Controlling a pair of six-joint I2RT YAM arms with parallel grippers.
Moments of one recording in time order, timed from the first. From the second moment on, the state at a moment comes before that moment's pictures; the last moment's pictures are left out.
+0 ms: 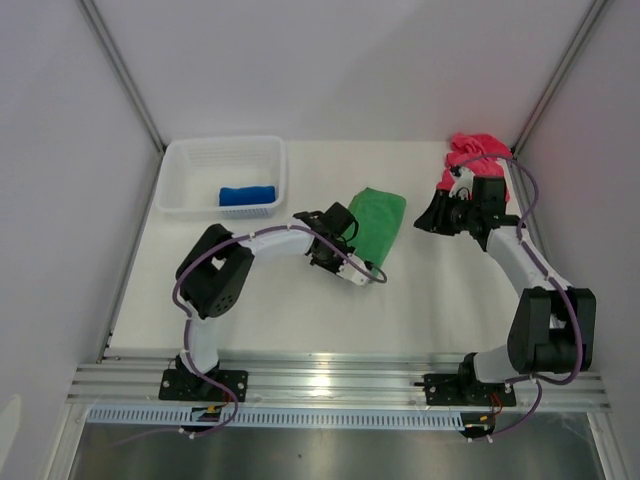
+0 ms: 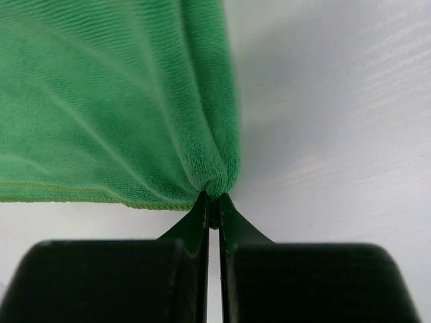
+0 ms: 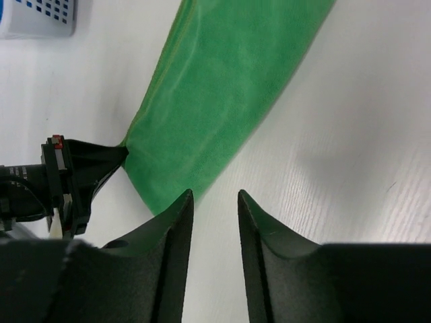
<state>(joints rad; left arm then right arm) -0.76 1.98 1.35 -0.59 0.17 1.41 0.01 1.47 1.01 -0.31 -0.54 0.22</state>
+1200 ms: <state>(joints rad) -0.69 1.91 1.34 -0.75 0.45 0.77 0.55 1.16 0.53 -0.25 -0.50 -1.03</state>
